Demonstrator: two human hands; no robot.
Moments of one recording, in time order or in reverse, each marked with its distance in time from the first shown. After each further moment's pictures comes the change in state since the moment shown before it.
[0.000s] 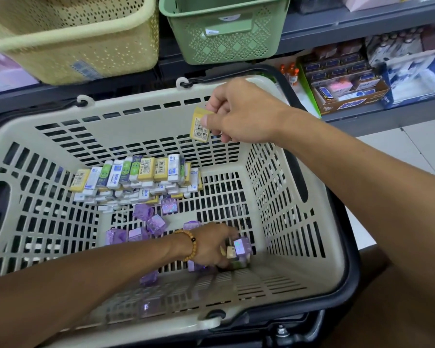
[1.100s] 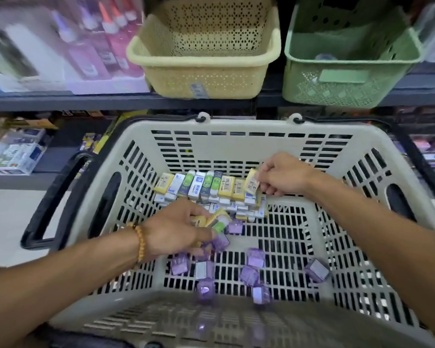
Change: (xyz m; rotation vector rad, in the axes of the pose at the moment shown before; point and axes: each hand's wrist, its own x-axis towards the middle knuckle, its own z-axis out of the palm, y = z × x) left_hand -0.154 -0.061 -0.062 -0.924 0.481 -0.215; right_hand 0.051 0.009 0.081 0.041 -0.243 0.293
